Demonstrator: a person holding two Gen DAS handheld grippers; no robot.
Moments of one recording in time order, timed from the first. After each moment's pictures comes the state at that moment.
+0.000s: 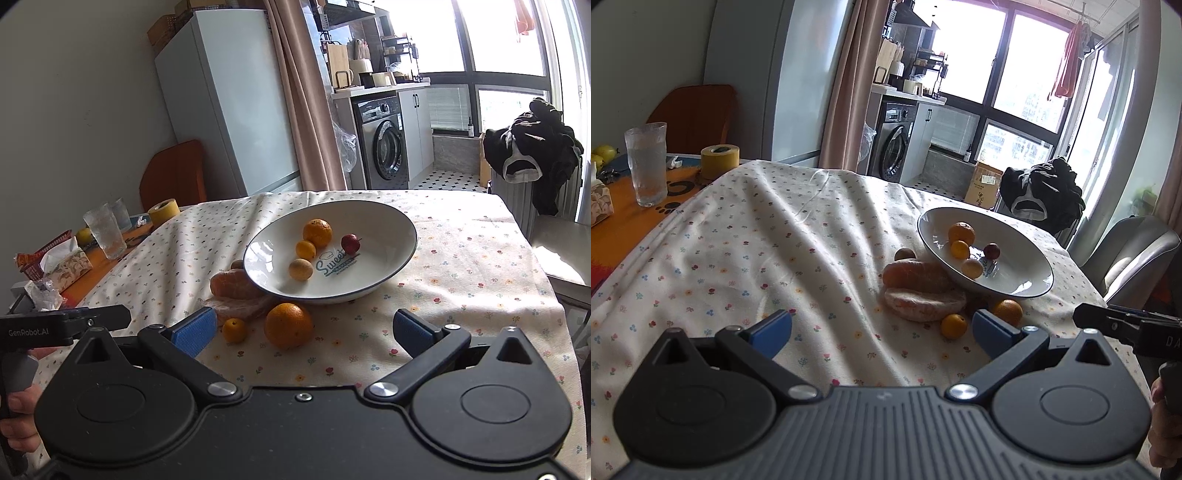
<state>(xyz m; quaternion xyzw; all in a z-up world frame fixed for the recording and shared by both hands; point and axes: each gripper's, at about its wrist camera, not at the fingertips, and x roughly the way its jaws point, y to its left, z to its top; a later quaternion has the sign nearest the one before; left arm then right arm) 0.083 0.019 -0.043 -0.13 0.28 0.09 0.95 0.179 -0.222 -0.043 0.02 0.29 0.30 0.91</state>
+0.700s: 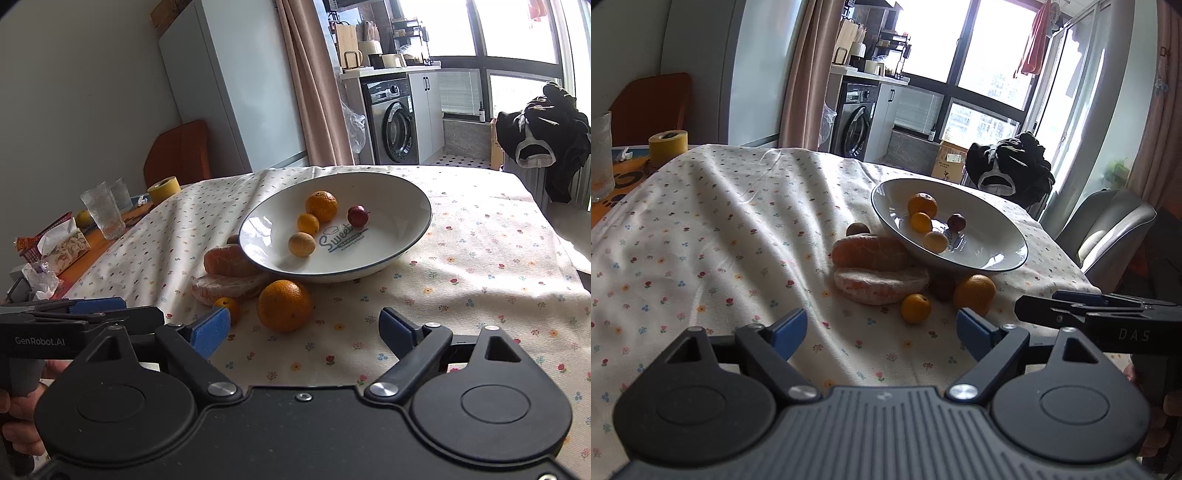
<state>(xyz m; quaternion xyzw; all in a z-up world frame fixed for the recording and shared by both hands) 0.112 -0.001 -0.066 -0.12 0.30 0.02 0.95 0.195 -0.212 -0.066 0.01 0.31 0.31 0.90</state>
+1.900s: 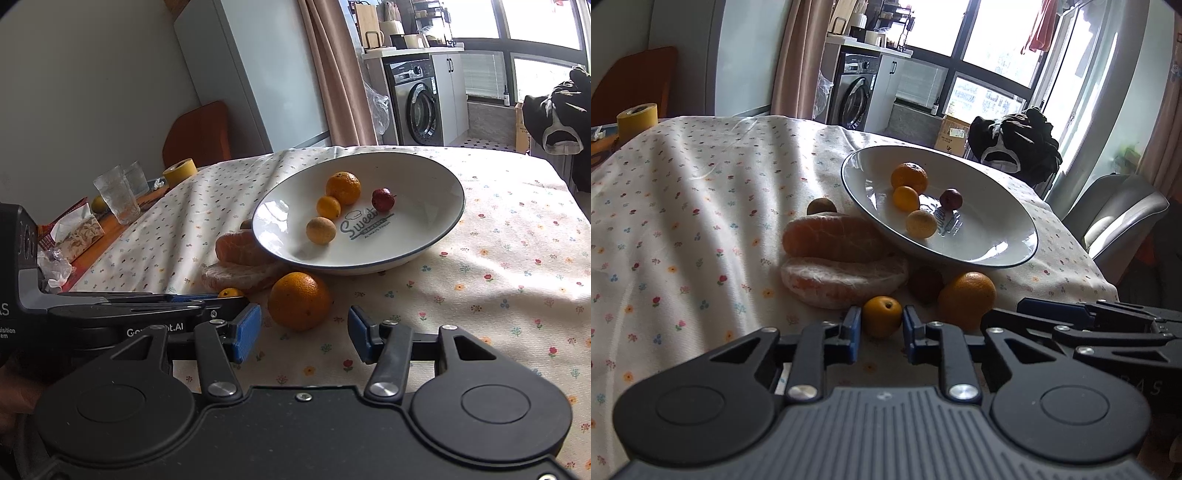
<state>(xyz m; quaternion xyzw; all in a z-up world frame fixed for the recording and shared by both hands) 0.166 -0.023 -0.089 -0.13 0.34 0.02 0.93 0.214 -0.200 -0.076 0.01 0.34 0.35 0.87</state>
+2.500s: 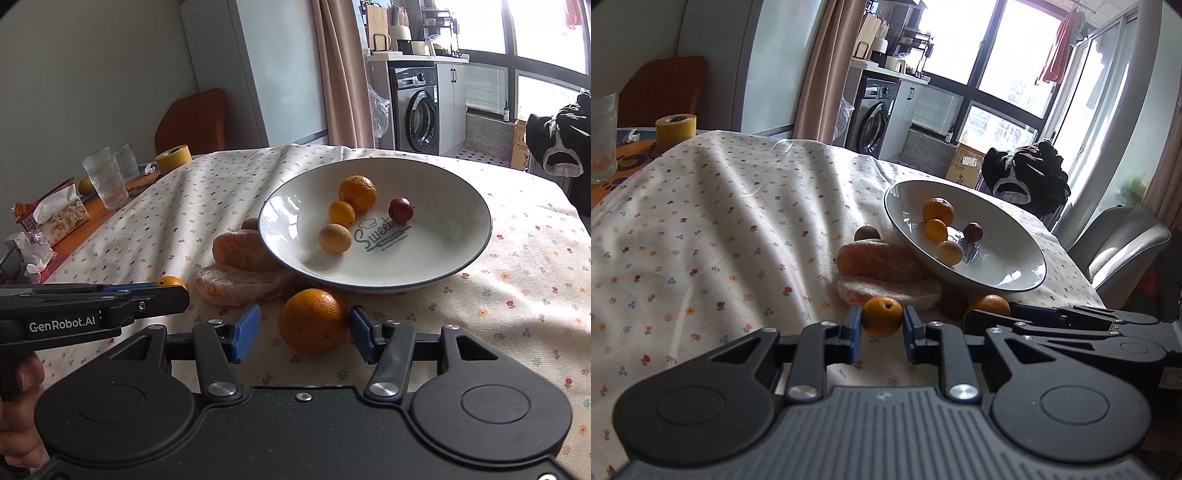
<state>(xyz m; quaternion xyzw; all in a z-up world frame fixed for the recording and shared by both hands) 0.130 0.006 -0.069 -0.15 0.31 0.05 0.94 0.213 -0.166 -0.078 -0.04 0.33 0.33 0.88</state>
